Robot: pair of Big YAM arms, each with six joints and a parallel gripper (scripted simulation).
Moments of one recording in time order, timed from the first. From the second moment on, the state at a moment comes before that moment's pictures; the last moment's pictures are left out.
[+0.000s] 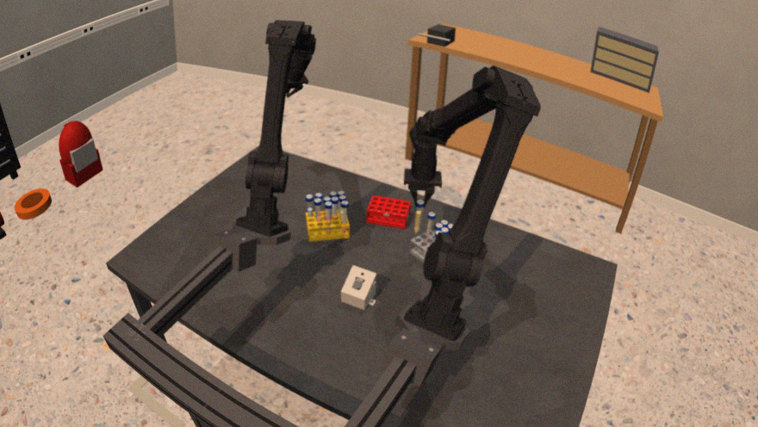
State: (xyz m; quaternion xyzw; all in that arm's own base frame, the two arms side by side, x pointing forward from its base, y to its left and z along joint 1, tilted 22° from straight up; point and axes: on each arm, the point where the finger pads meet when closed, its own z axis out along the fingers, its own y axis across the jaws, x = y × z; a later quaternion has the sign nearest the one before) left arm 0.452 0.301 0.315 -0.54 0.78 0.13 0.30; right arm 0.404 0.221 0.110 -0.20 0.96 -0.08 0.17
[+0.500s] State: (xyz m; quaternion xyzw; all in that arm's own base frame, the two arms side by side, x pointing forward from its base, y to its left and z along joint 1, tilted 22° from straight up) left arm 0.452 0.301 0.315 -0.54 0.78 0.13 0.30; right arm 0.424 0.213 0.118 -0.20 0.96 -0.08 0.17
